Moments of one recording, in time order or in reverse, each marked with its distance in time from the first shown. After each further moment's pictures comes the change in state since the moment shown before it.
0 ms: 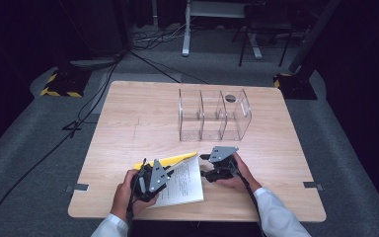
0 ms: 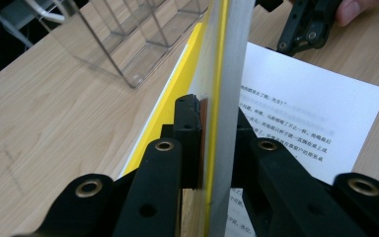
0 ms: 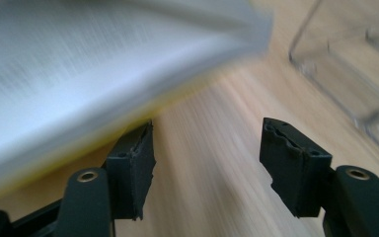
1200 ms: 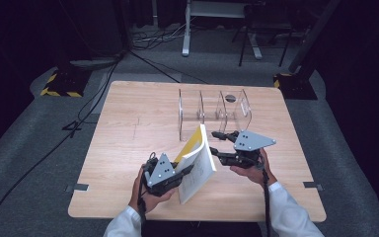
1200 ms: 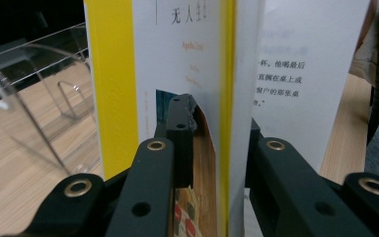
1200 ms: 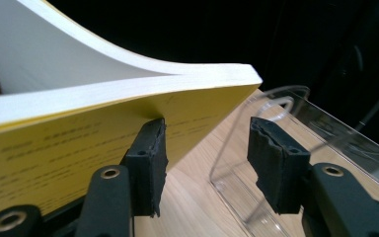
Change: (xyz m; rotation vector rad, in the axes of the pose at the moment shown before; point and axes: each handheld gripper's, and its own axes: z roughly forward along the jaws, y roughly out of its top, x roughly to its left) left arm 0.001 0.013 0.008 -0.309 -0.162 -0.108; right arm 0.011 0.071 -0.095 -0.300 -0.179 -0.066
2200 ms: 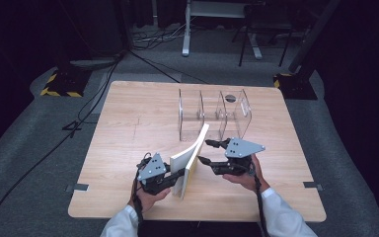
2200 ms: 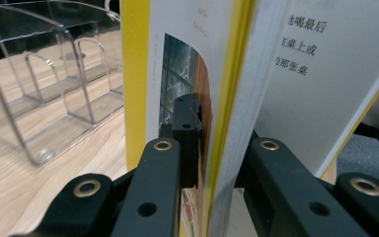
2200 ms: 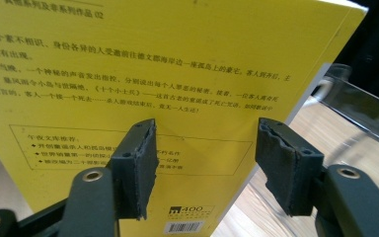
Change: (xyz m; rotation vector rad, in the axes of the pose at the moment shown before) left arm 0.018 -0.024 0.026 -0.056 -0.140 -0.120; right arm 0.013 -0.019 0.010 0.038 0.026 0.043
